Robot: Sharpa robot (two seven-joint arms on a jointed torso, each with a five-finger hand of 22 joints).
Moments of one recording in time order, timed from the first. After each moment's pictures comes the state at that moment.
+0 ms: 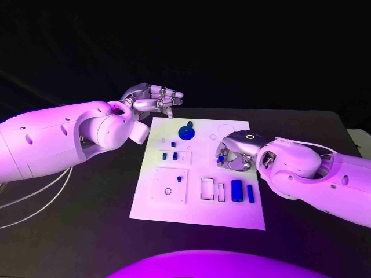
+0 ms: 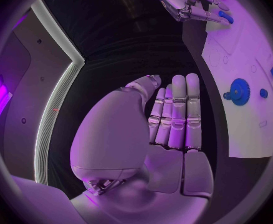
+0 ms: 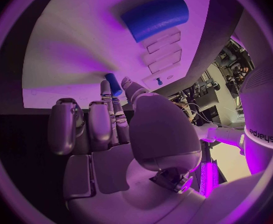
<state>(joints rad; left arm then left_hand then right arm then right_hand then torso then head) 1.27 -0.88 -0.05 1.51 -0.13 -0.22 0.19 1.47 -0.20 0.41 0.15 0.32 0.99 0.19 0.13 0.07 0.97 0.13 0.41 0.11 1.07 0.04 0.91 0.39 0.18 0.96 0.13 0.87 0.70 1.19 -0.76 -0.15 1.64 -1.72 -0.19 -0.25 1.29 -0.07 0.29 0.09 0.09 1.08 0.12 0.09 0.10 1.15 0.06 0.19 0.10 1.46 -0.01 1.24 1.15 0.06 1.44 0.09 1.26 1.31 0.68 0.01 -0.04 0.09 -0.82</state>
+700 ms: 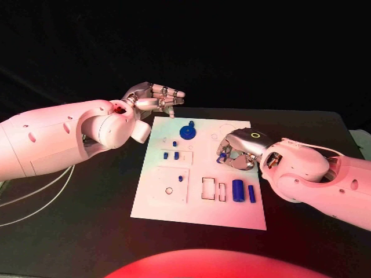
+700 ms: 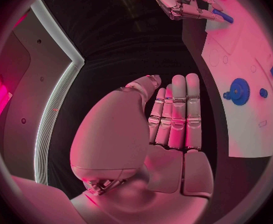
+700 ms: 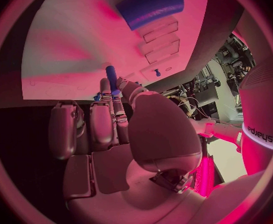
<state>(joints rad) 1.27 -0.88 -0.05 1.50 -0.13 -0.22 0.19 1.47 -0.20 0.41 0.15 0.32 0.99 0.19 0.13 0.07 0.97 0.13 0.41 0.10 1.07 0.04 0.91 0.39 0.18 0.96 0.13 0.87 0.70 1.19 -0.79 -0.15 1.69 -1.73 -0.28 -0.26 1.35 -0.05 0.42 0.02 0.13 1.15 0.11 0.12 0.11 1.22 0.05 0.20 0.11 1.47 -0.03 1.26 1.16 0.06 1.46 0.08 1.30 1.31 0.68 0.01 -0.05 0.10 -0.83</state>
